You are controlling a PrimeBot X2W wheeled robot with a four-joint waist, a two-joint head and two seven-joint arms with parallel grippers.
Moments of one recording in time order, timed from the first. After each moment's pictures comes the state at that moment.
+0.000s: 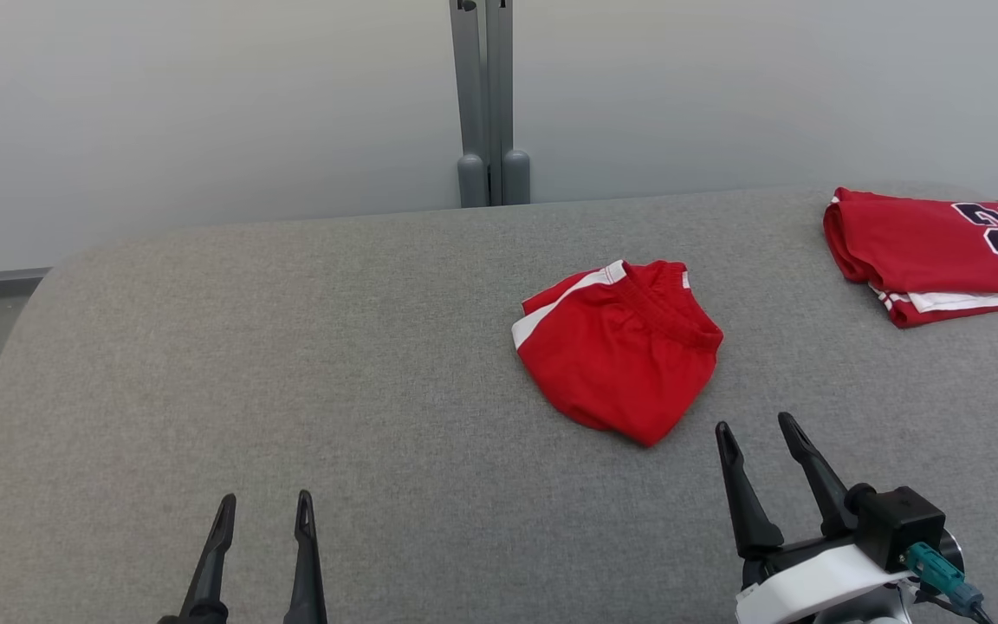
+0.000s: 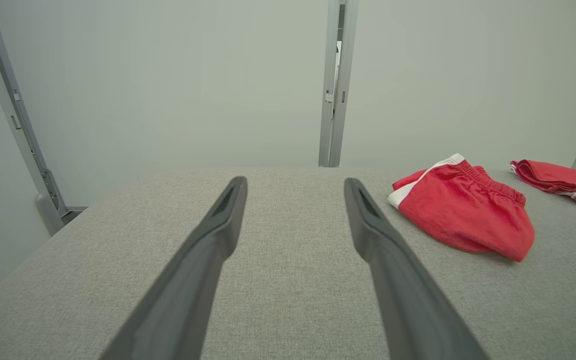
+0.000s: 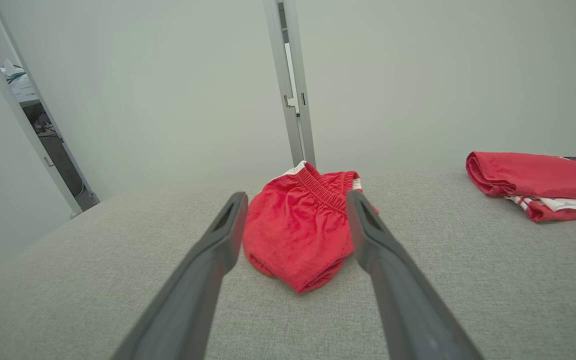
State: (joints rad) left arm 0.25 0.05 -0.14 -0.06 -0.13 0.05 -0.26; right arm 0.06 -0.05 0.14 0.13 0.21 0.13 -0.26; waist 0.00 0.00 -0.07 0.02
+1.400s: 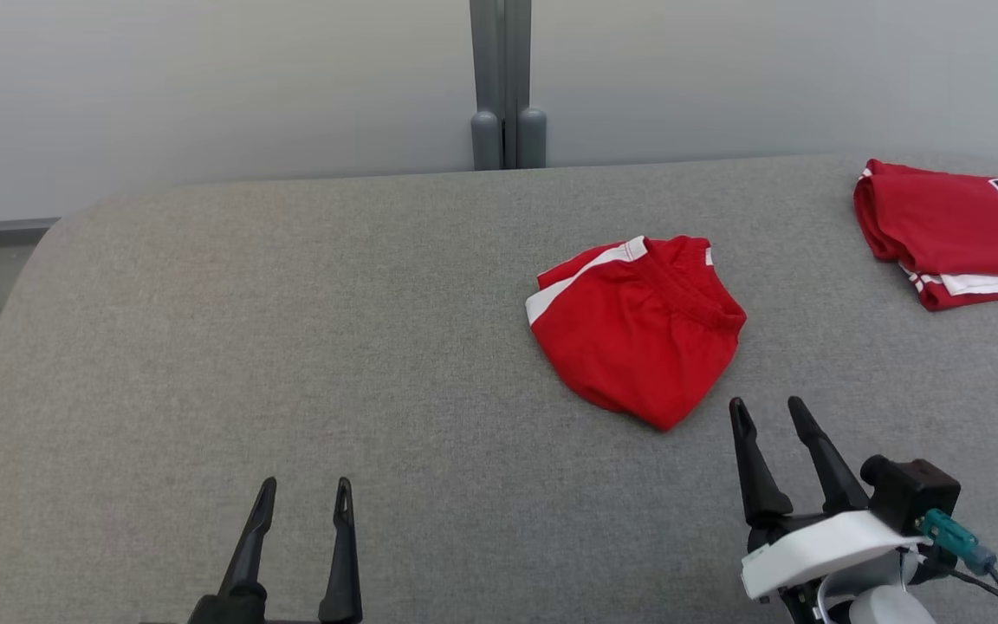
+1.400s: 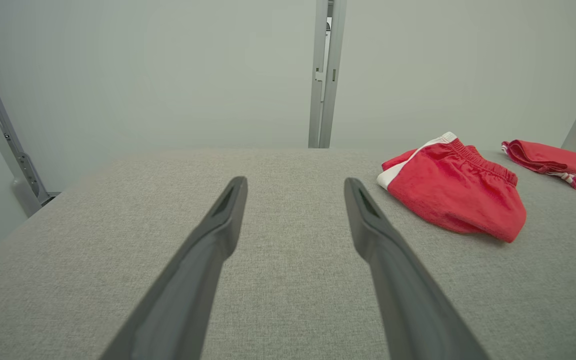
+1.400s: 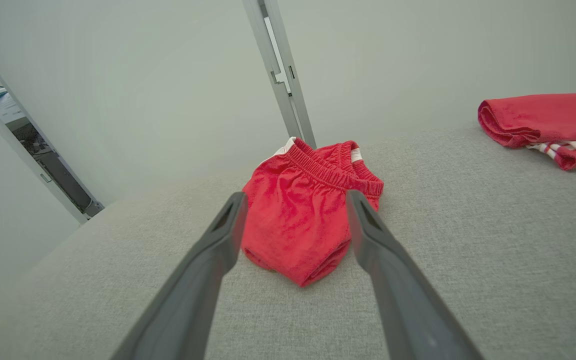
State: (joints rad) left arm 0.20 0.05 -0.21 -0.03 -0.13 0.05 -0.26; right arm -0.01 -0.05 0.13 0.21 0.34 0.13 -0.26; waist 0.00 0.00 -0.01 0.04
